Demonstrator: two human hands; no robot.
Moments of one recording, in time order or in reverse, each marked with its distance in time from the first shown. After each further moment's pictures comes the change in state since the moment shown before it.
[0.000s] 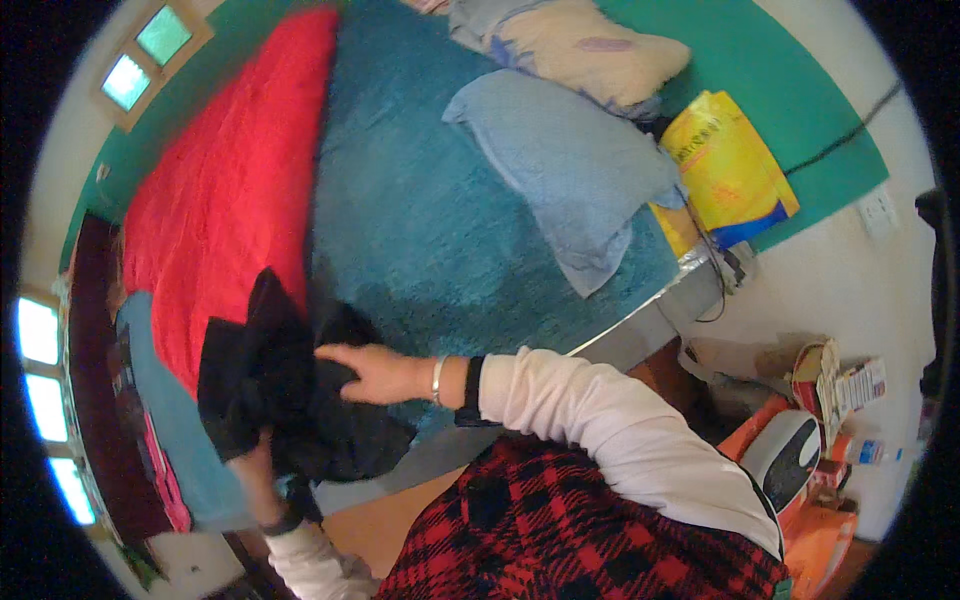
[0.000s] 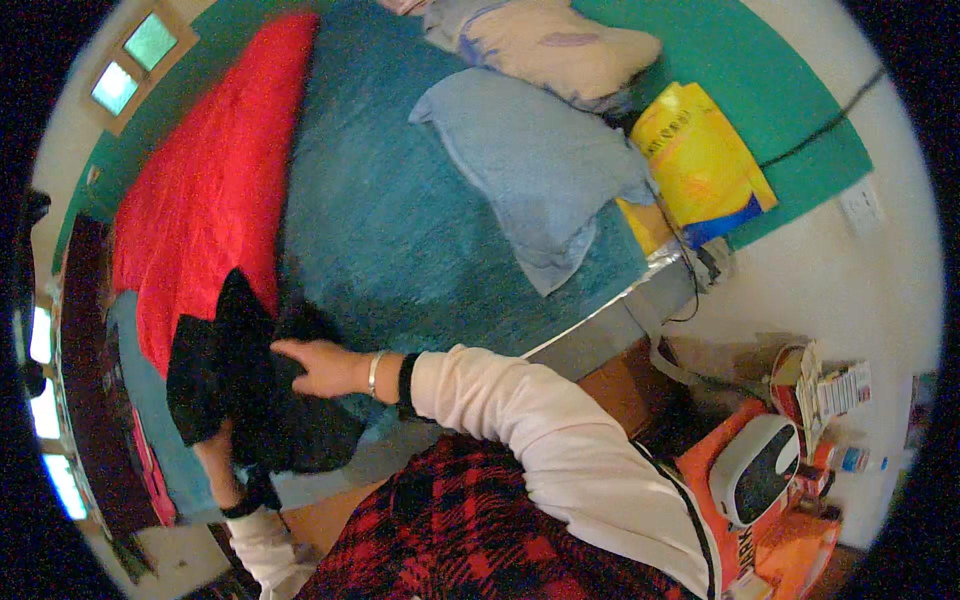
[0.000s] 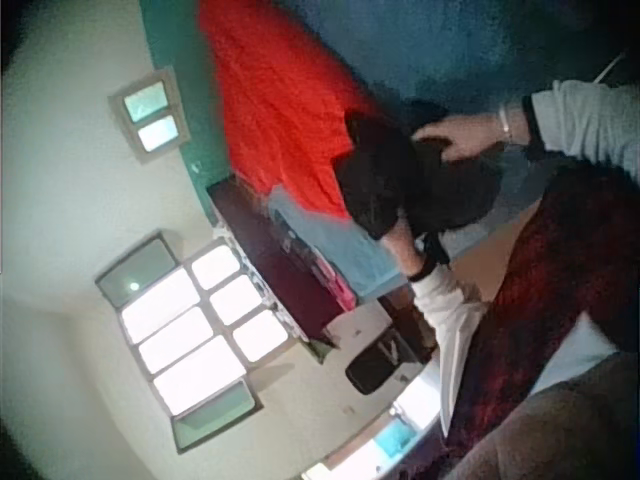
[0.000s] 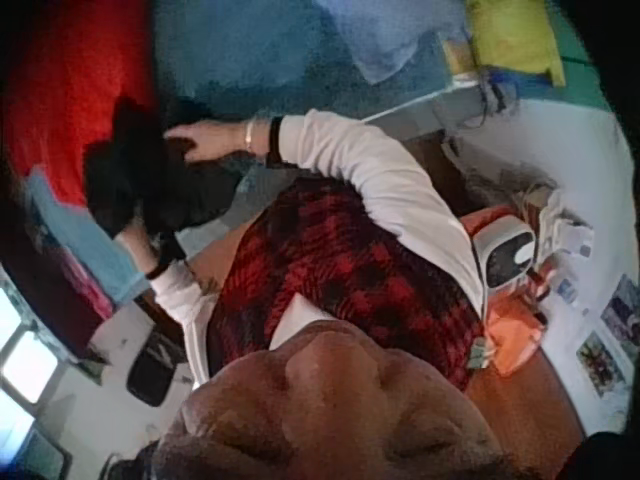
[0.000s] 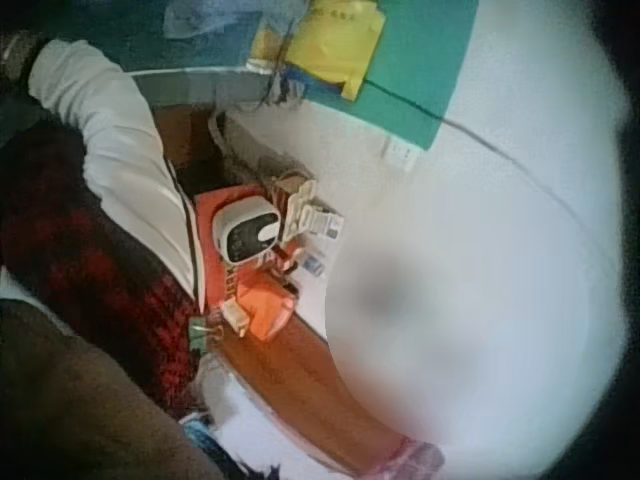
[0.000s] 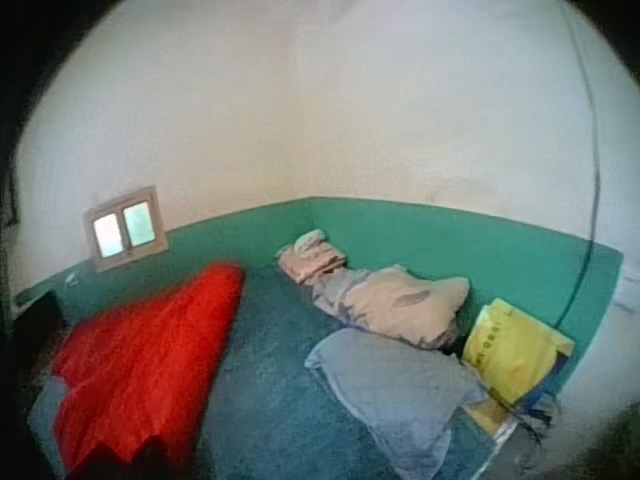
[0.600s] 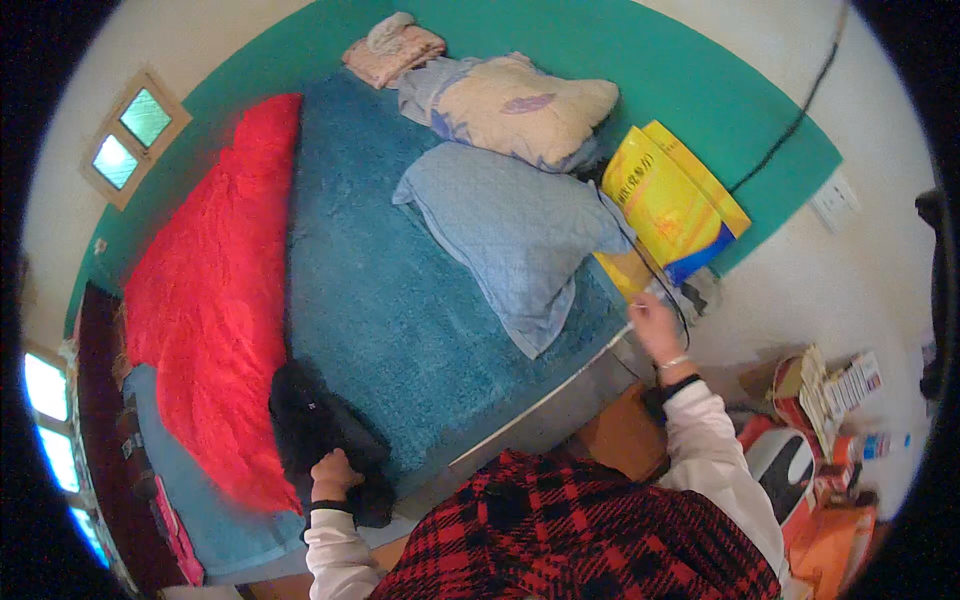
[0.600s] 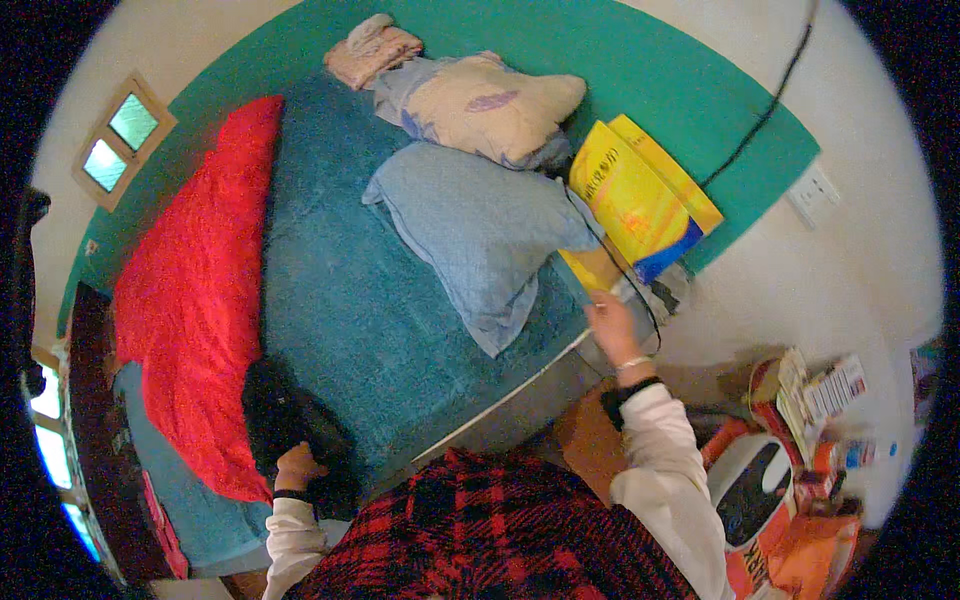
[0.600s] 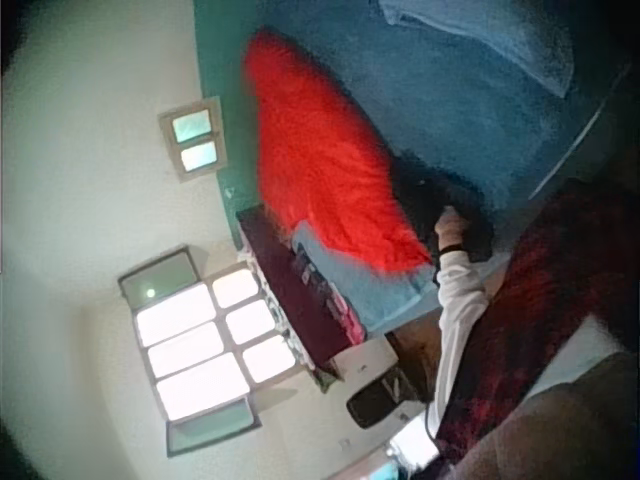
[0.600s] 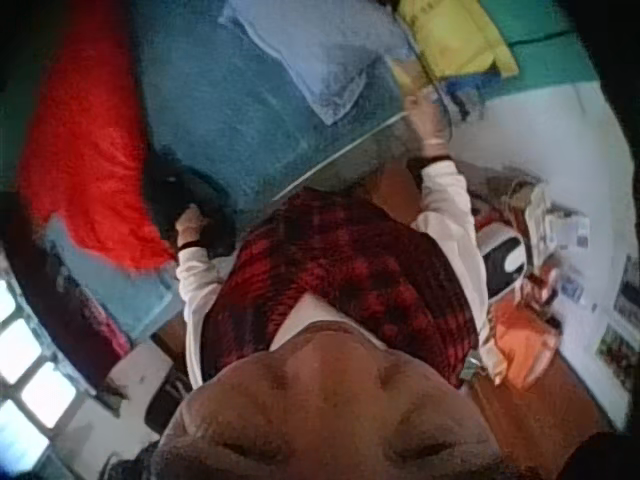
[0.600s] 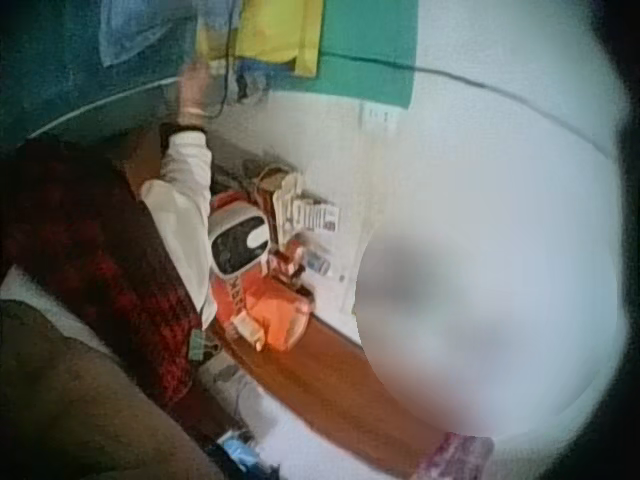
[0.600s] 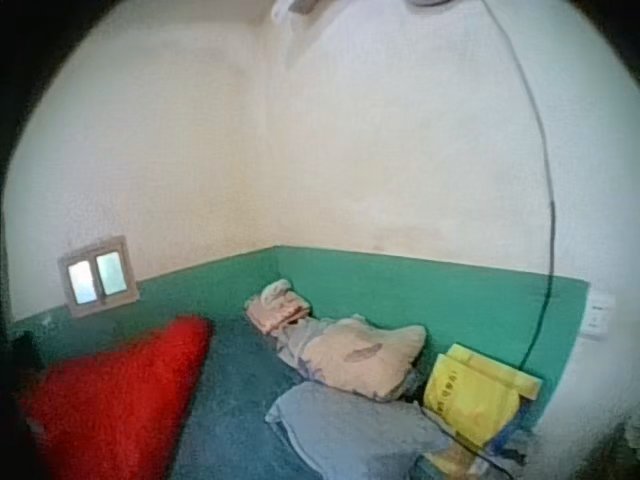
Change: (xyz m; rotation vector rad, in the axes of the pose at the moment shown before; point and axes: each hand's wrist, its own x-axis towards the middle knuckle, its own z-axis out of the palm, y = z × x) left_hand -0.003 0.087 0.147 0.612 -1.073 -0.007; right_hand -0.359 0.050 -0.268 -0.657 1.145 0.665
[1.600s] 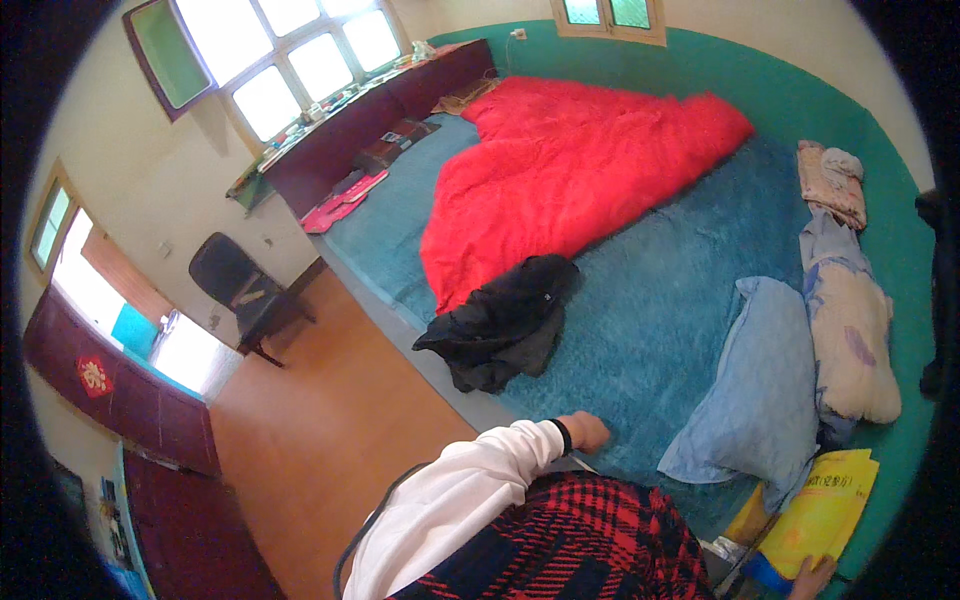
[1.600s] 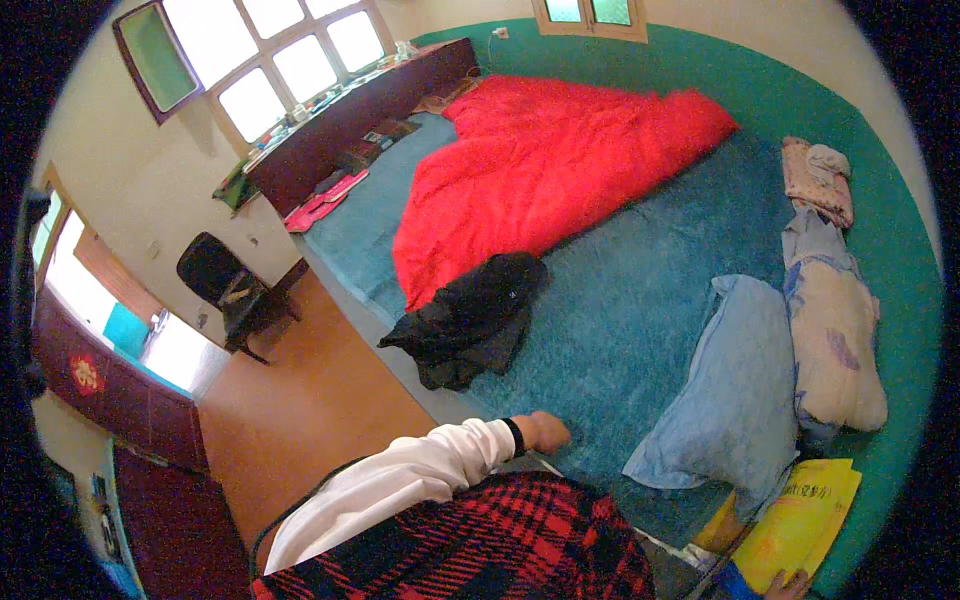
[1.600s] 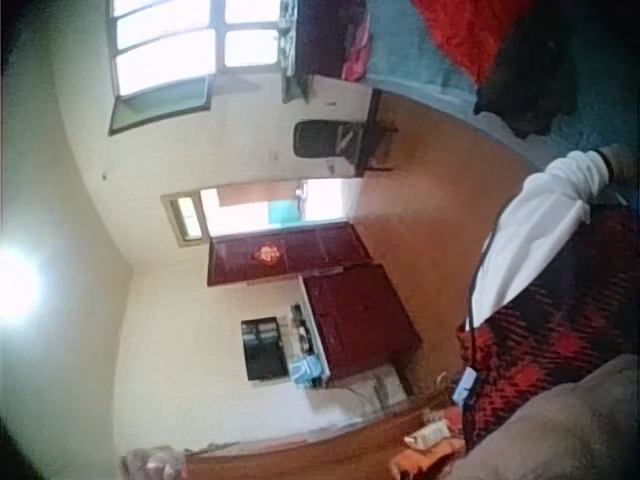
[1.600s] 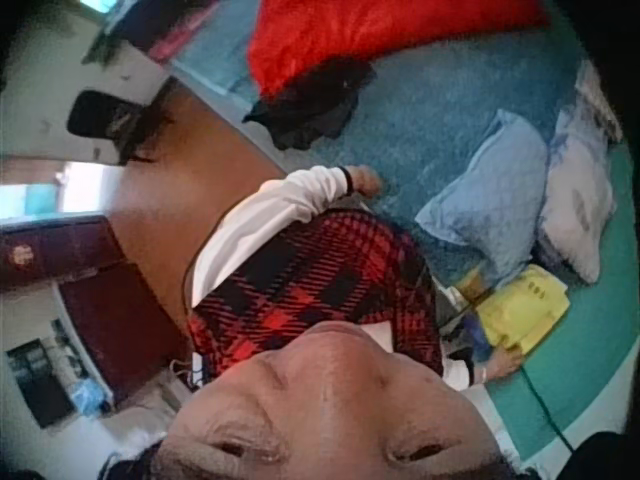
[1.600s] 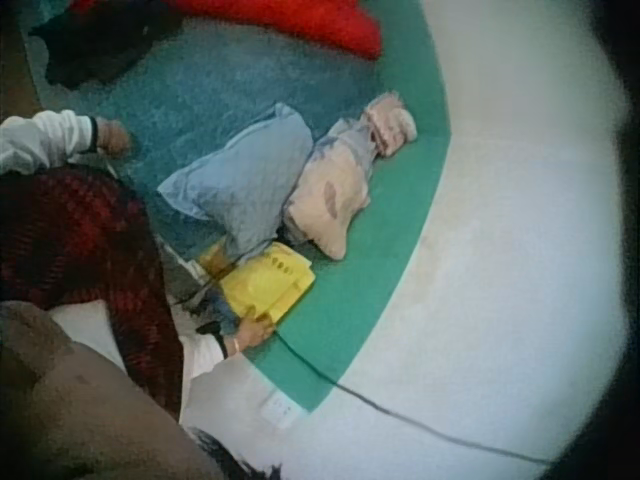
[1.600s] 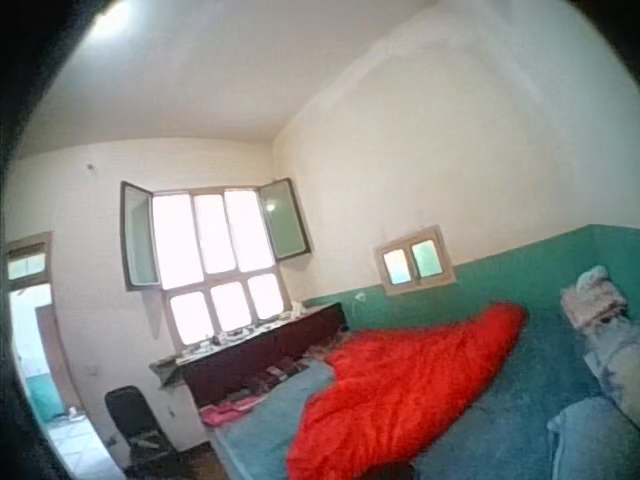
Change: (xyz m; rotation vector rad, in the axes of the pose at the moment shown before) left_hand 0.022 0.236 -0.010 -0.333 -0.084 0.367; right_hand 0.178 0.104 -0.145 -1.121 0.326 -0.696
